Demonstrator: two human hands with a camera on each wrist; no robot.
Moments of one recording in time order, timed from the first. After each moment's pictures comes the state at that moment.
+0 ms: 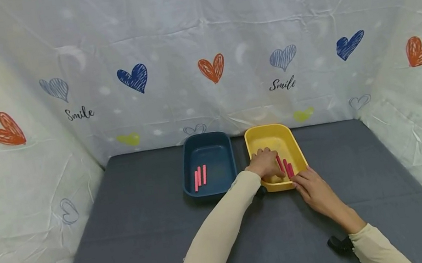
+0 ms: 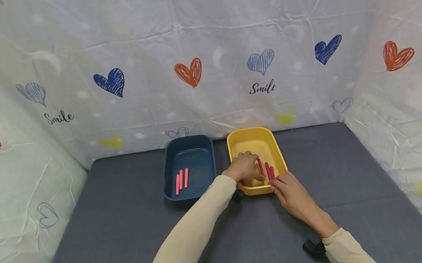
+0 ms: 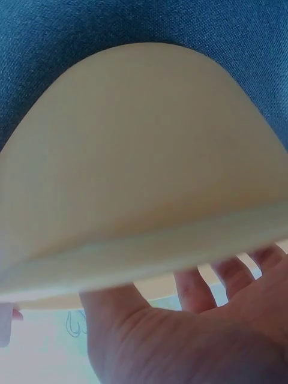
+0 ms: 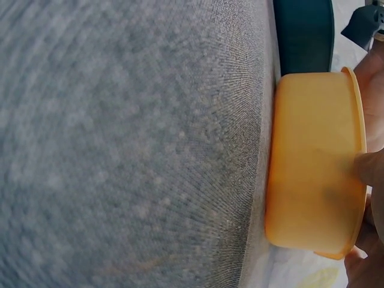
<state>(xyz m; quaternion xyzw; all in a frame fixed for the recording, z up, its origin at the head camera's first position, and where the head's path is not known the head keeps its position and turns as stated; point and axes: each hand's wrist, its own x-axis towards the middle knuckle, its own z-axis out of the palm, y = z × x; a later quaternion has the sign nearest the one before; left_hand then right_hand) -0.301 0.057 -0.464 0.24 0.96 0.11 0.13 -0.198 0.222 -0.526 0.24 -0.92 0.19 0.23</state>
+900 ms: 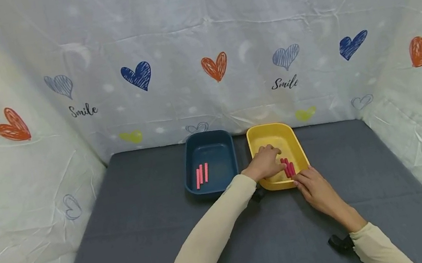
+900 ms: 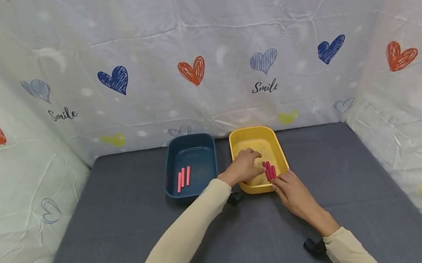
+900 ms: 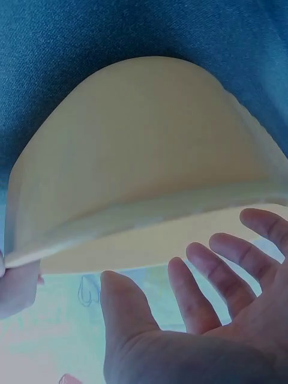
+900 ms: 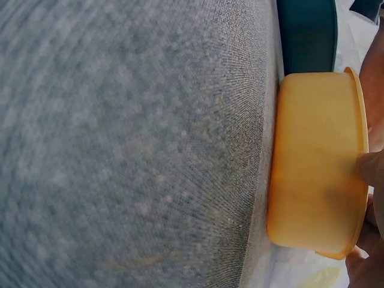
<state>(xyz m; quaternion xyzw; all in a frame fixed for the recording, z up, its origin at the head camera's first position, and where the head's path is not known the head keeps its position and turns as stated) -0.292 0.043 -0.459 0.28 0.94 0.17 0.08 -0.198 0.222 -0.526 0.23 -0.93 0.19 0.22</state>
